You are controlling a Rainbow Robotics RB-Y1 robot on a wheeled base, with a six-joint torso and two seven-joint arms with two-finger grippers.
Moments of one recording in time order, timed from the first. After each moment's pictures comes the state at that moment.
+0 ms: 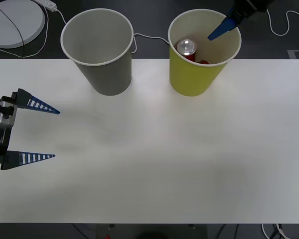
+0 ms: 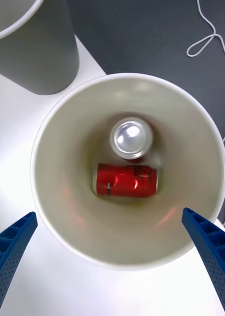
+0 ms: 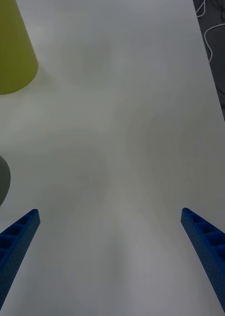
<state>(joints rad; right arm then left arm) -1.27 -0.90 0.42 -1.26 1.83 -1.55 -1.10 -0.11 0.85 0.28 -1.85 -1.51 -1.57 0.09</state>
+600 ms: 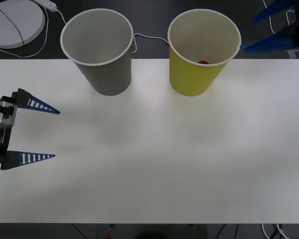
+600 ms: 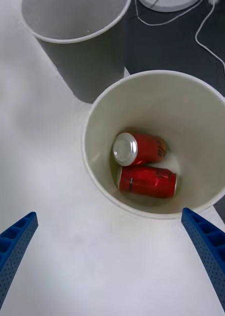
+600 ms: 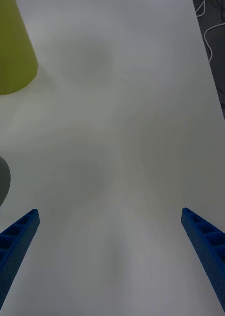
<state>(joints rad) -0.89 -1.05 0.05 -1.48 1.56 -1.57 -0.79 -0.11 0.85 0.28 -1.85 -1.51 -1.57 0.09</state>
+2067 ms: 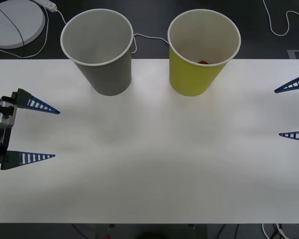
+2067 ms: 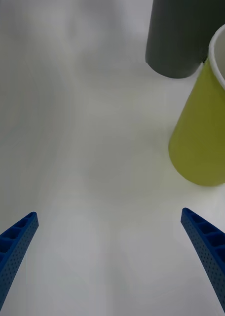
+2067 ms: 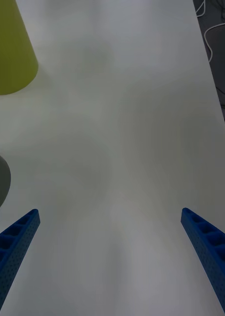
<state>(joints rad) -0.17 -1.00 -0.33 -1.63 1.40 -1.57 -0.01 -0.11 0.85 0.28 -1.85 -1.51 -1.57 0.09</state>
